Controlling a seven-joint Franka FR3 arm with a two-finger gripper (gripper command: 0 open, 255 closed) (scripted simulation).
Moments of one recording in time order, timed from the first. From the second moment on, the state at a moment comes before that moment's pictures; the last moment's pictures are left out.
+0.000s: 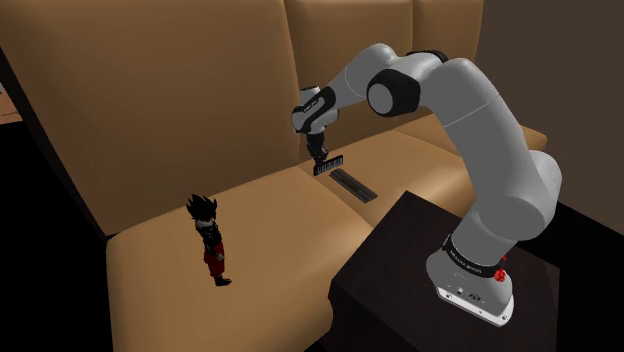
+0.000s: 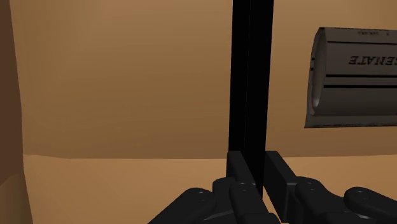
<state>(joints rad) -0.05 0.92 -0.23 -1.47 0.12 2.17 -1.63</state>
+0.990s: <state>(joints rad) -0.04 0.82 -0.25 -1.50 0.11 2.11 -1.63</state>
